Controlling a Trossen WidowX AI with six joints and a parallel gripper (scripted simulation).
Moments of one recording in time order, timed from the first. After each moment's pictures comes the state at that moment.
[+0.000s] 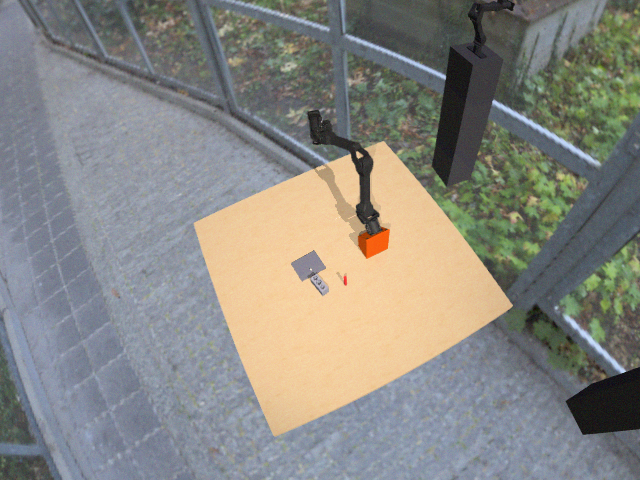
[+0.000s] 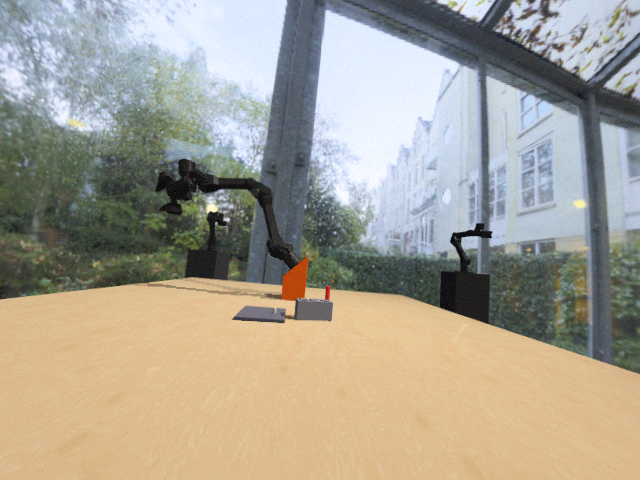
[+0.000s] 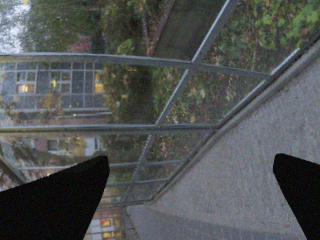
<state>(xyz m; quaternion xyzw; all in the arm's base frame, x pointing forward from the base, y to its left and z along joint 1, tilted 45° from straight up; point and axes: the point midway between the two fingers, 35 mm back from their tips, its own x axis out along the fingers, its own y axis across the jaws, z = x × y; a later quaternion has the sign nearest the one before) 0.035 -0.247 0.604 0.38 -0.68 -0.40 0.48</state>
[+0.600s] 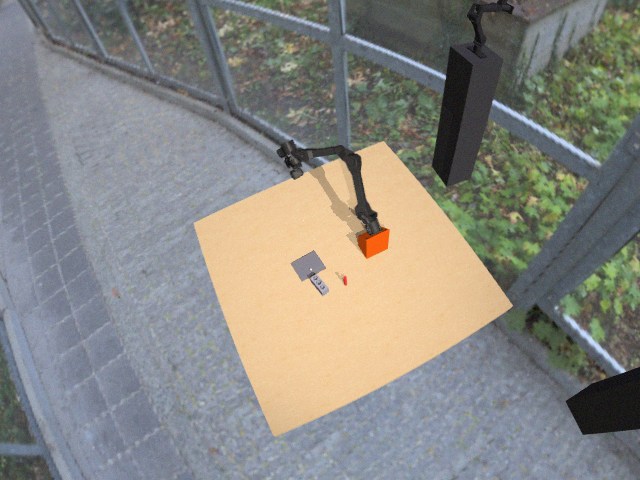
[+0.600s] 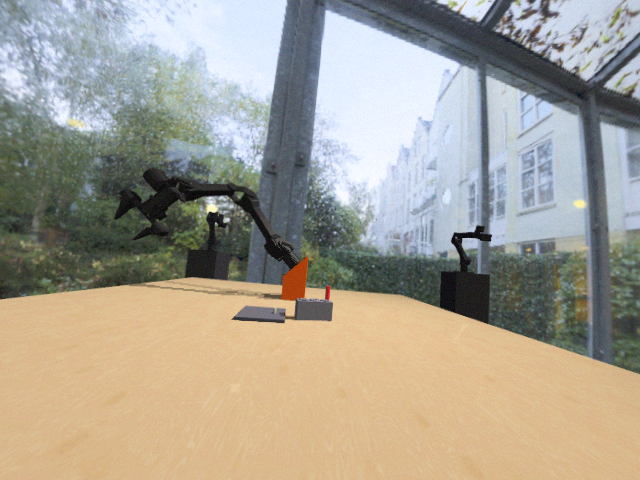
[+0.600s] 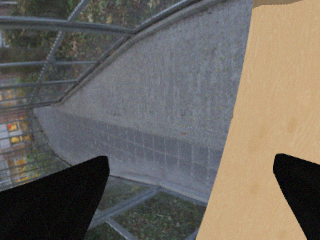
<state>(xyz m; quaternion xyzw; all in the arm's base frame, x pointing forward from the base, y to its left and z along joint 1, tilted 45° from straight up) 0.255 -0.285 0.469 0.53 -0.40 -0.47 0.58</state>
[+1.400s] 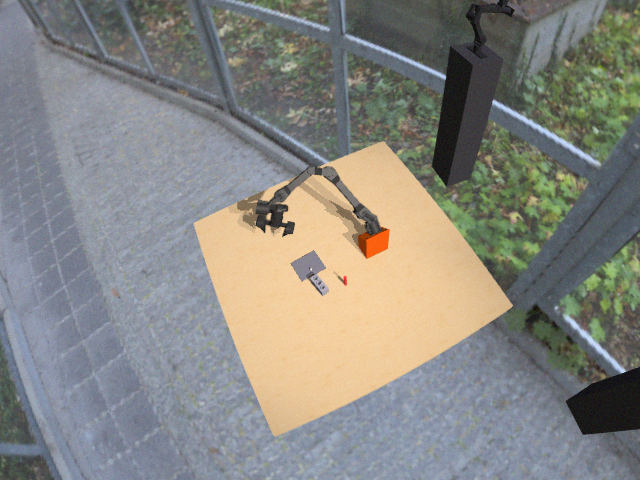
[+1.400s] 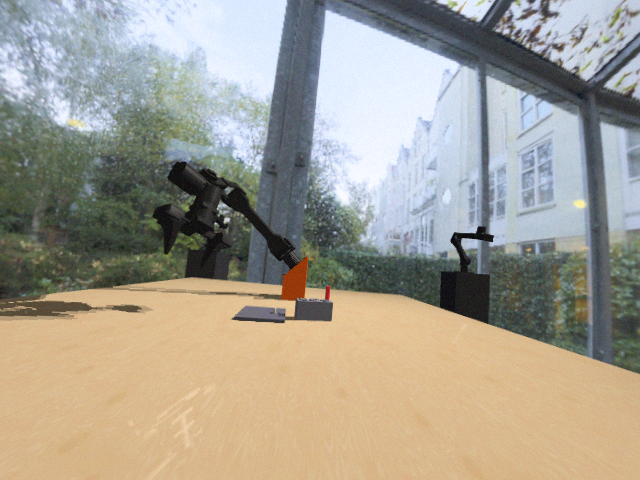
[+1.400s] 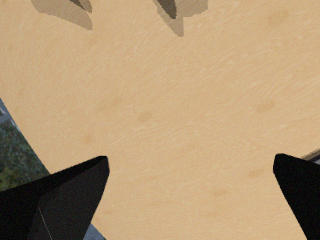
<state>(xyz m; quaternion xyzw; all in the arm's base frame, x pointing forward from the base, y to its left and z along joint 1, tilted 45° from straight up) 0.454 -0.082 0.194 0.50 0.08 -0.53 0.68</state>
